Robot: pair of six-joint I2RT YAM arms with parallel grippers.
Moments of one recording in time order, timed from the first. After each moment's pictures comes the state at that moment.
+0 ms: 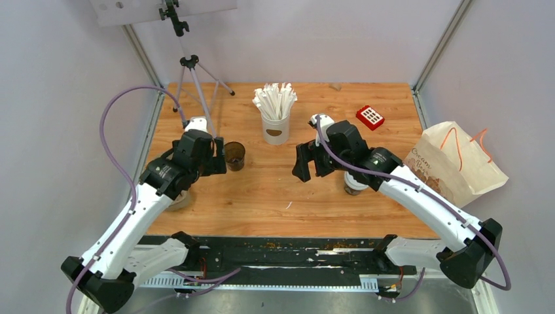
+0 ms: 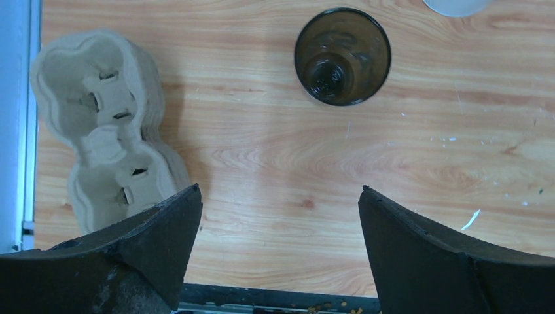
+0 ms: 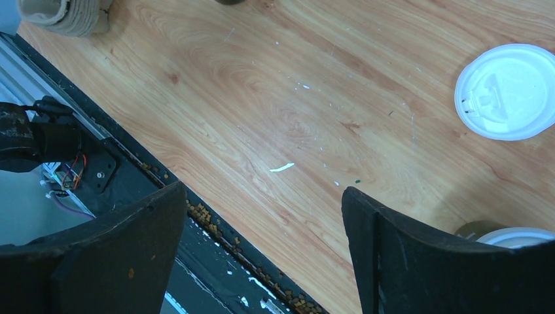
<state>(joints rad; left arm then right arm) -0.56 0.95 1.09 -0.93 -0.44 -0.42 0.74 1.19 1.18 -0.65 -0.11 0.31</state>
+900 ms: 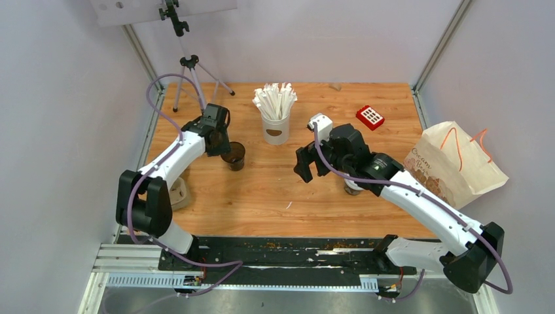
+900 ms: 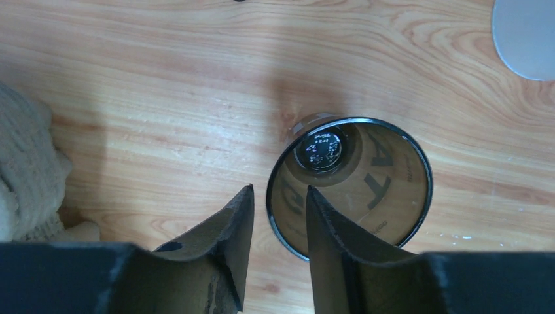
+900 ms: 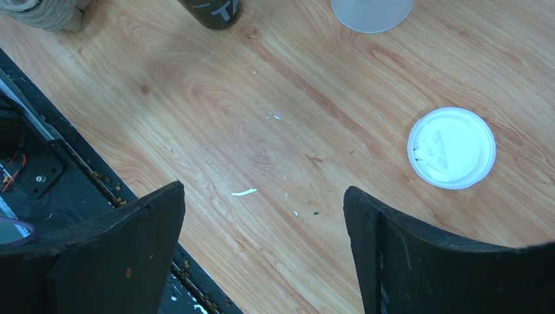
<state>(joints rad) -0.29 1.54 1.17 -0.67 -0.23 -0.47 0.74 1.13 1.08 -0.50 -0.09 0.12</state>
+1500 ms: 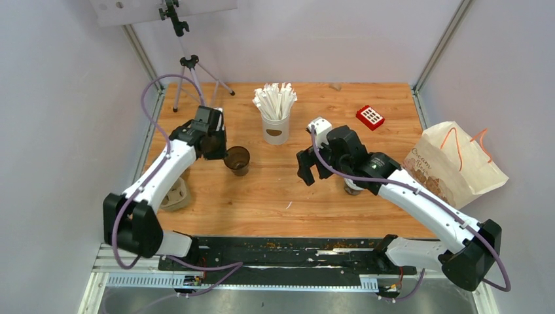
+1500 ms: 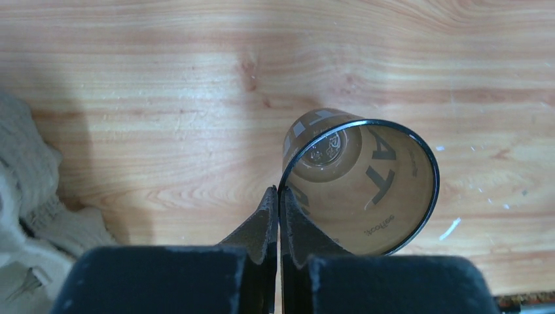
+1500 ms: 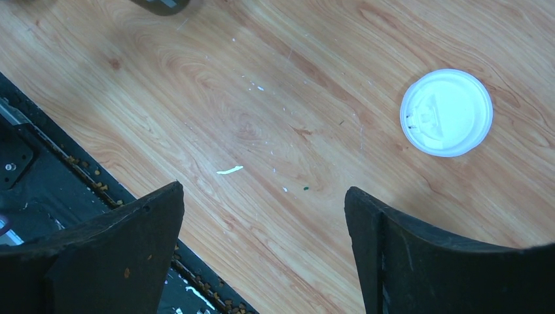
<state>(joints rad) -0.30 1.43 1.17 -0.76 -0.06 -0.34 0.74 1.16 1.08 -0.58 -0.05 0.12</state>
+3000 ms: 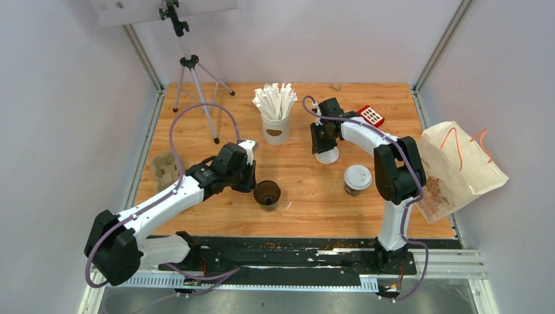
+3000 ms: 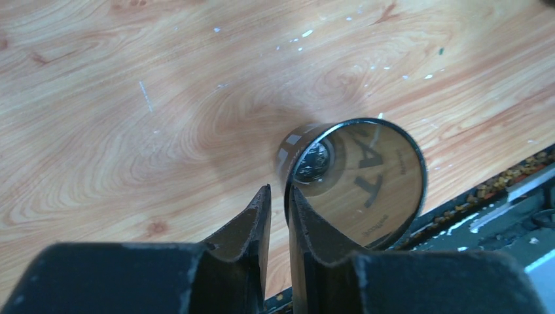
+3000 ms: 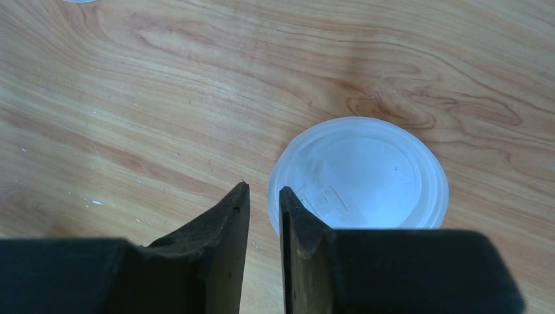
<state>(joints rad) -0.68 1.18 0.79 -0.49 0.04 -0.39 0.38 1.96 1.45 -0.58 -0.16 0.18</state>
